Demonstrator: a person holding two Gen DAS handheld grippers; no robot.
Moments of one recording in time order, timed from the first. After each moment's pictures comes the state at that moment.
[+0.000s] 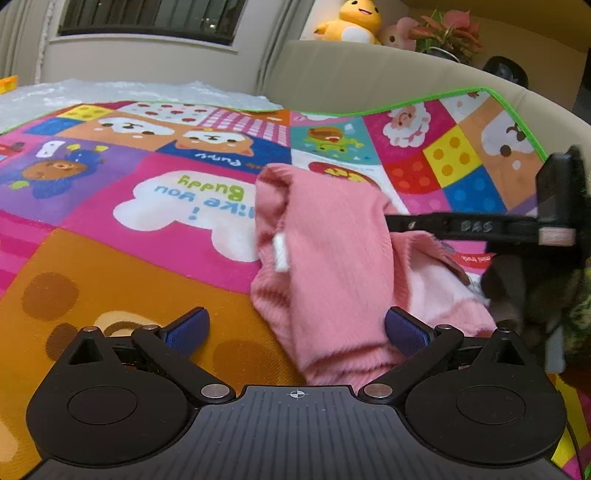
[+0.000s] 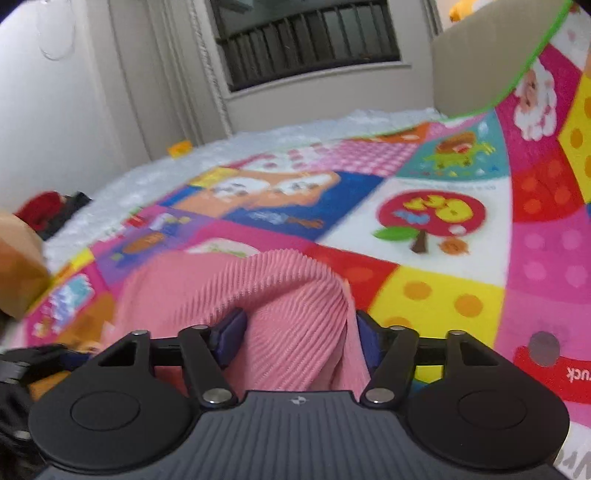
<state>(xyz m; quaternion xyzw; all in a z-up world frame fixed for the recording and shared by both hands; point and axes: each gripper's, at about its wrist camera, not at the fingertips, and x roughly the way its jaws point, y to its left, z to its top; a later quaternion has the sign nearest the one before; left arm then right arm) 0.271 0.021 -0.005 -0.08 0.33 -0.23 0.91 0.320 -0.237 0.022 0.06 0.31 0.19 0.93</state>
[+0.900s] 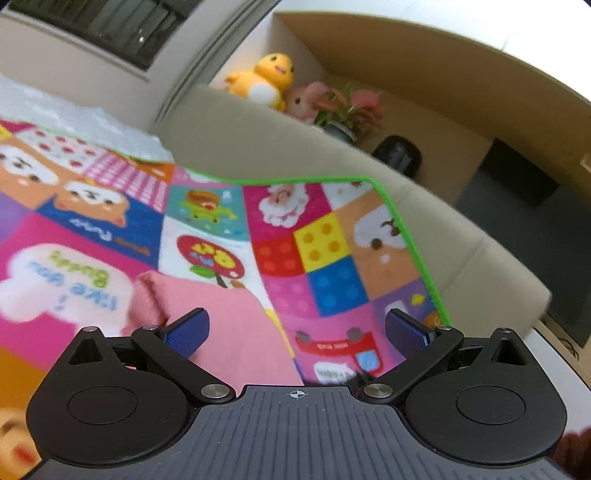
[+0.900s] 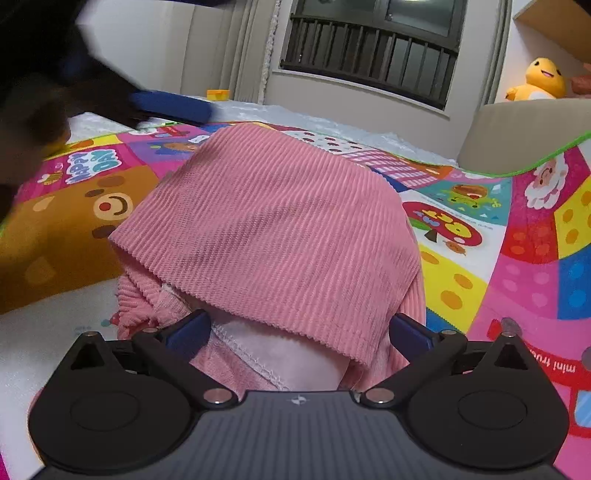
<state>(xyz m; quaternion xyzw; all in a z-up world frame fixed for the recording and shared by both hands) 0.308 0.012 0.049 -0.21 0.25 -0.40 0.86 0.217 -0.195 0.001 -0.15 0.27 0.19 0.93</state>
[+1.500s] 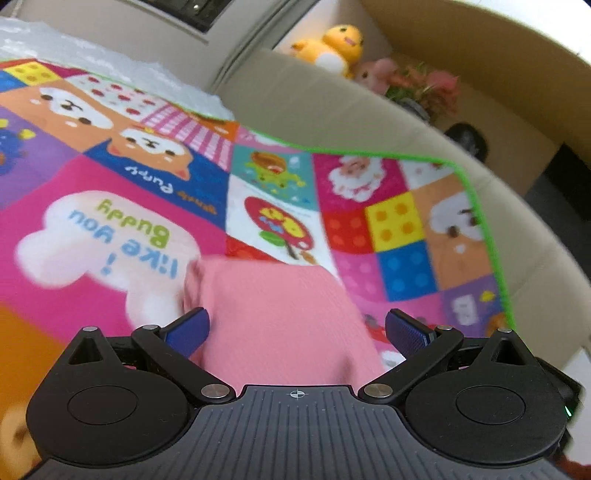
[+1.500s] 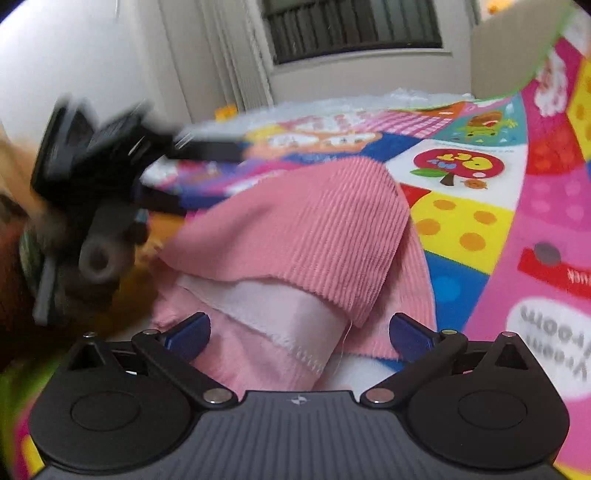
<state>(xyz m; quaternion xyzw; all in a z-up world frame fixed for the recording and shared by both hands) 0.328 0.025 0.012 -0.23 0.31 -0.35 0.85 0.225 -0.250 0.006 0.04 0.33 0.26 0.91</state>
